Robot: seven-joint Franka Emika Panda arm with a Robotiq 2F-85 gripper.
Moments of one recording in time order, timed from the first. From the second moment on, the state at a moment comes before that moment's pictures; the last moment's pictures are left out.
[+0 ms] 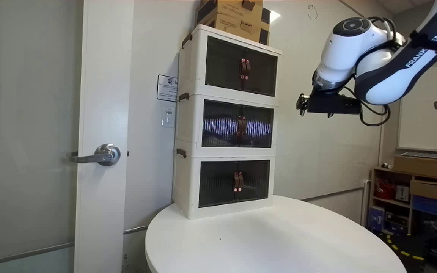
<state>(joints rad) -1.12 -0.60 0.91 -2.49 -0.80 2.91 1.46</state>
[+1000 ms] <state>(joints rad) -1.63 -0.98 1.47 -2.17 -0.51 2.92 1.68</state>
